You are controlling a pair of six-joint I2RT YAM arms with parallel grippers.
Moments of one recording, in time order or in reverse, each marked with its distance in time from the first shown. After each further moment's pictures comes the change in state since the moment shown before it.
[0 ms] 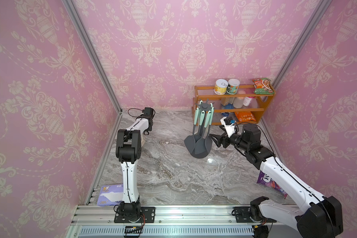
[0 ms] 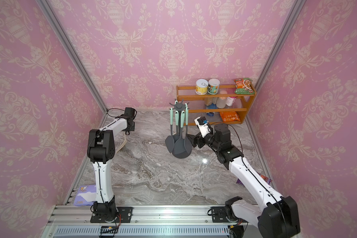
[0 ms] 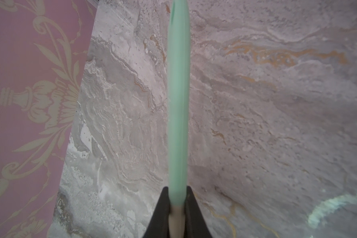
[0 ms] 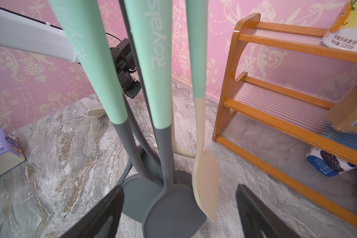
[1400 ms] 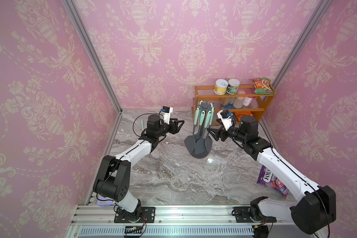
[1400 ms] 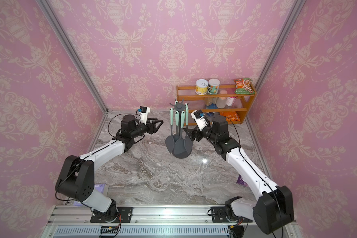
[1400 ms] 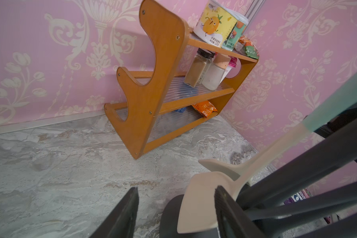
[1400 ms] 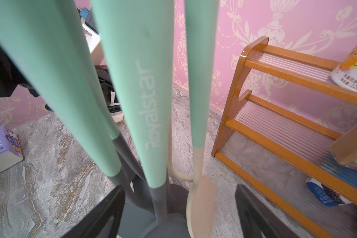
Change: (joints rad) left arm -0.269 -0.676 -0.740 0.950 1.022 -0.238; right arm -0.007 0.134 0.184 -0.041 -0.053 -0.079
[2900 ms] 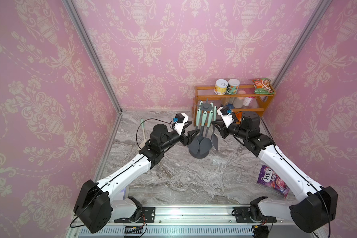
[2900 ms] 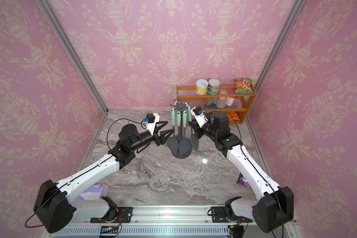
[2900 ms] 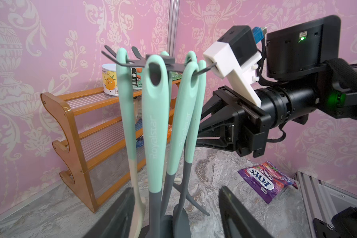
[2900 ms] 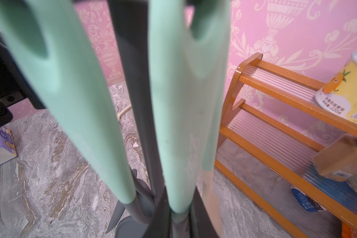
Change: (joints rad) left arm -0.303 -0.317 -0.077 -0.055 -0.171 0.227; right arm 0.000 -0.016 0.079 -0.114 0.019 -0.051
